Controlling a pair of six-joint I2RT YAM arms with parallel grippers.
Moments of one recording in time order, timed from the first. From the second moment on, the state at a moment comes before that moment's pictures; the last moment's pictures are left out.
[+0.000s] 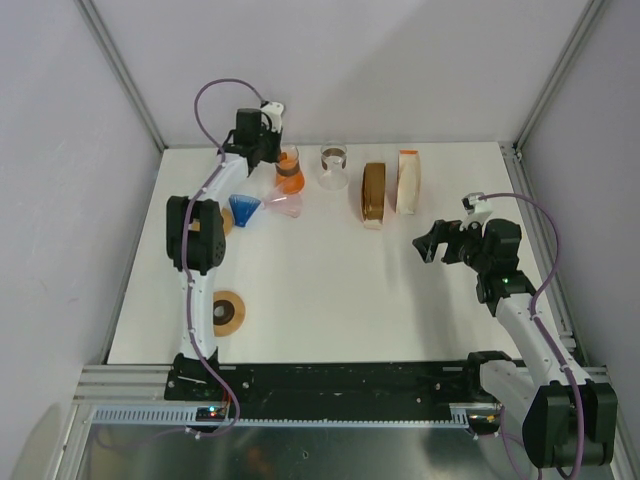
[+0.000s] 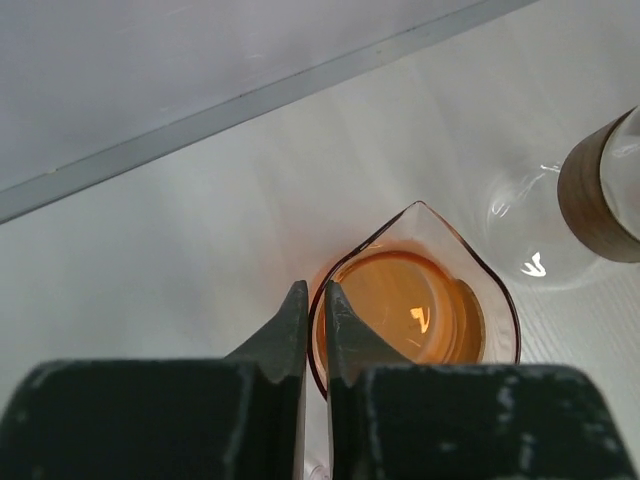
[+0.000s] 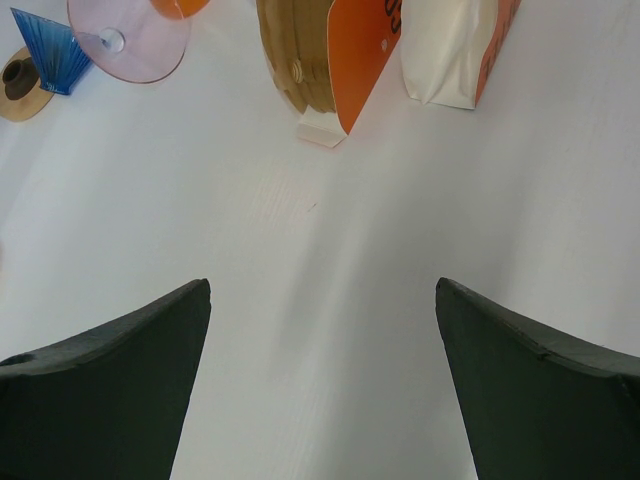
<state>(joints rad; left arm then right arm) -0.18 2.29 1.99 -0.24 0.16 0.13 0.05 0.94 0.56 0.00 -0.43 0.19</state>
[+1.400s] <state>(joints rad) -0.38 1.39 1.16 -0.41 0.27 -0.03 0.35 0.90 0.56 0.00 -0.31 0.23</state>
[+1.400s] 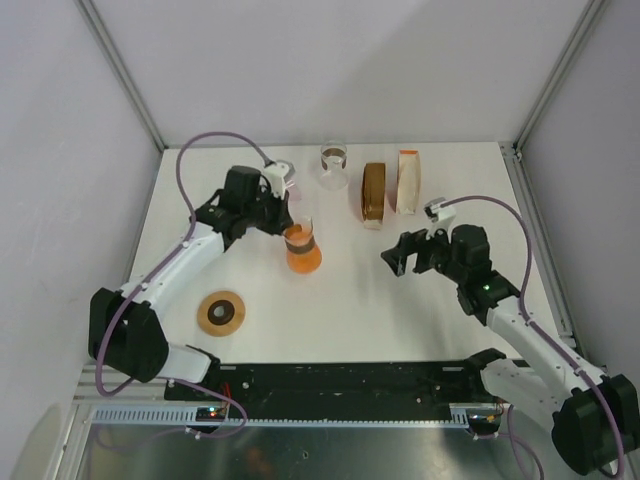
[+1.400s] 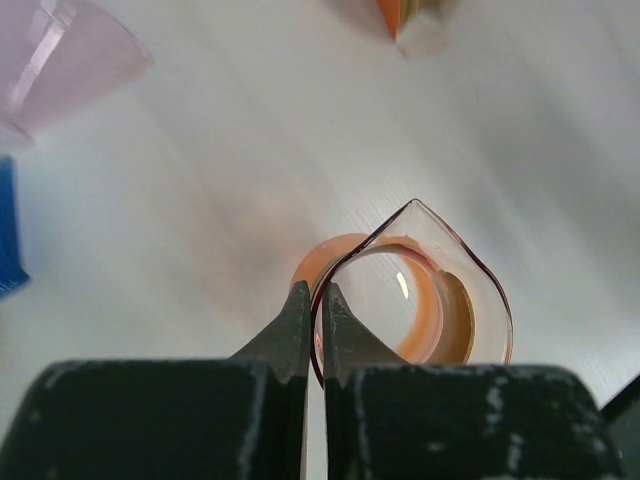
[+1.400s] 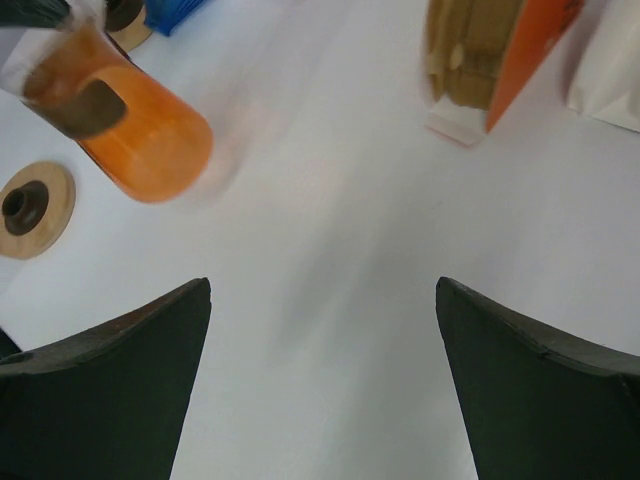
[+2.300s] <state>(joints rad) -0.45 1.37 0.87 -0.12 0.21 -0.03 0.51 0.99 0.58 0.01 -0.24 0.20</state>
